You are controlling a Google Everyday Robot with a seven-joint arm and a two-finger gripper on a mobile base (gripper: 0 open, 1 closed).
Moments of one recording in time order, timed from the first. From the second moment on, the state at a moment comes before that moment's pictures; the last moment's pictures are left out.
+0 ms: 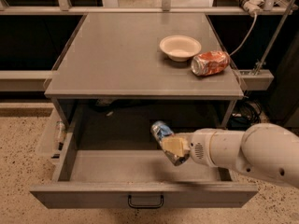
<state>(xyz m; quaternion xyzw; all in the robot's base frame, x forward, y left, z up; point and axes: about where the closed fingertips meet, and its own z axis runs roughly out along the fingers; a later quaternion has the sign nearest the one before) 0.465 -0.080 0.755 -0.17 0.88 0.26 0.37</state>
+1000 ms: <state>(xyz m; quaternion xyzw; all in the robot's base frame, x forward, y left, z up) 0.462 -0.099 0.685 -0.10 0.90 0.25 0.33</state>
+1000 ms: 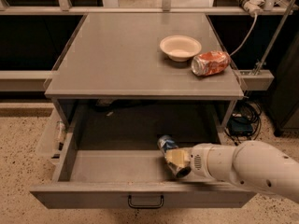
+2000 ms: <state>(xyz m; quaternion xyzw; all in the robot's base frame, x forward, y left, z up) 0.462 -0.099 0.685 -0.10 0.90 0.25 0.33</state>
